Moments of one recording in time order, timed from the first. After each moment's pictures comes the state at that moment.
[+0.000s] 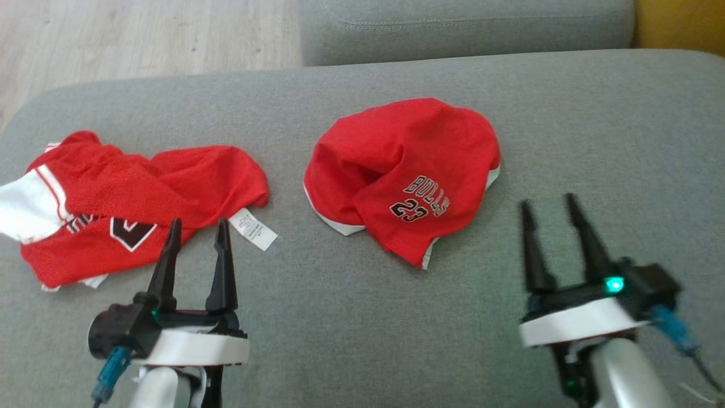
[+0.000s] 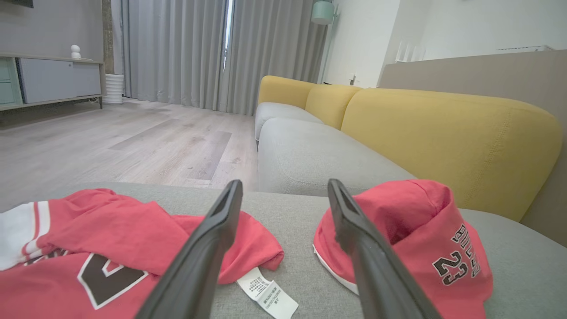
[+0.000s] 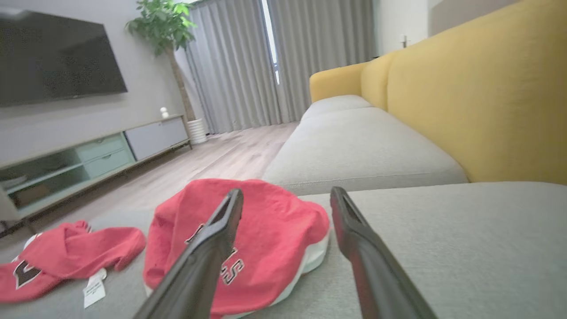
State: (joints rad) left arm -0.08 0.08 -0.14 0.16 -0.29 -0.10 -0.25; right arm -0.07 -0.05 0.14 0.15 0.20 0.12 -0.25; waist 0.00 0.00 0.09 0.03
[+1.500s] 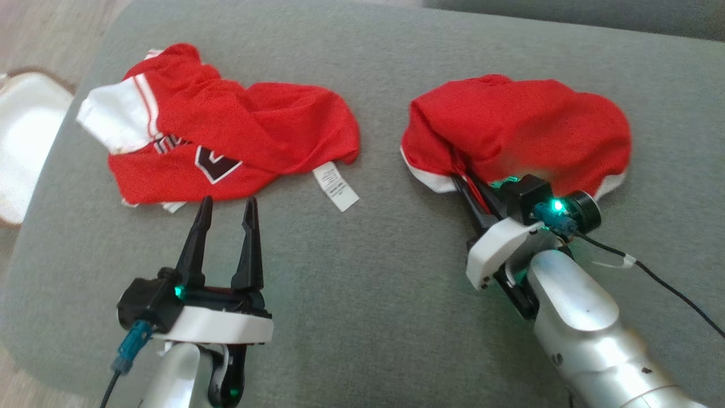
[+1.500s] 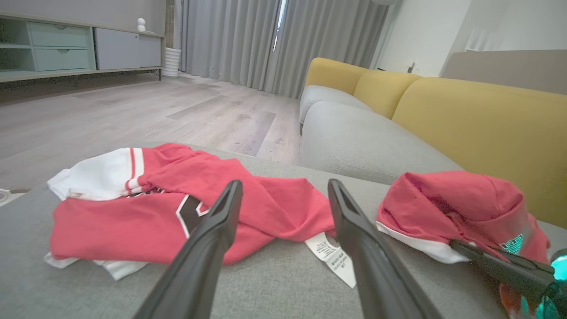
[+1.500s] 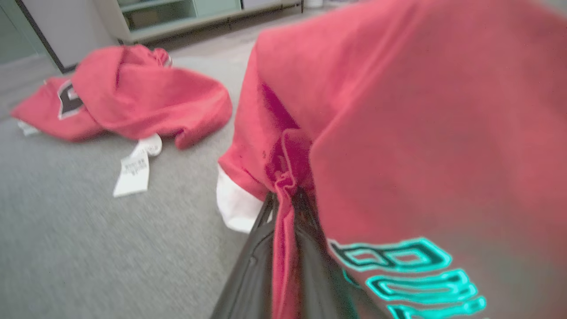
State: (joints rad) left arm -0.16 0.05 -0.19 0.21 -0.32 -0.13 -0.25; right arm -0.57 -0.06 0.43 0.85 0.10 0.12 -0.20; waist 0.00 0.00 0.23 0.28
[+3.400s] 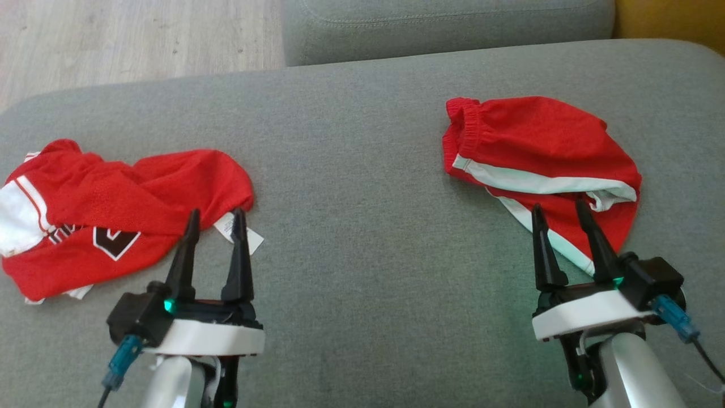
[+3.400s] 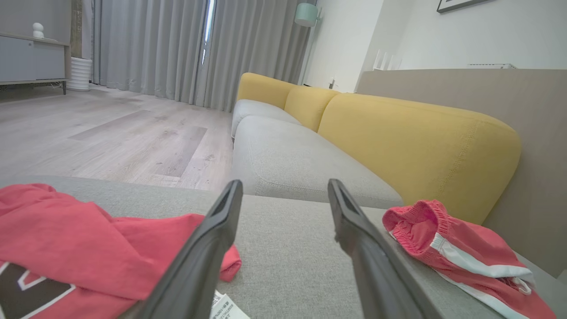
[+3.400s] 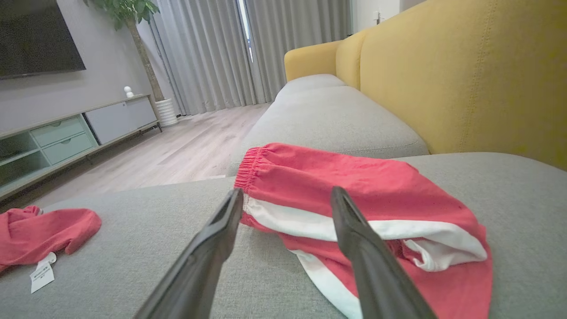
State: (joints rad) left arm -0.11 0.05 -0.16 0.19 -0.32 -0.13 -0.25; right arm -0.12 -0.05 0.09 0.29 0.18 0.12 -0.25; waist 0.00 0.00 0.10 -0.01
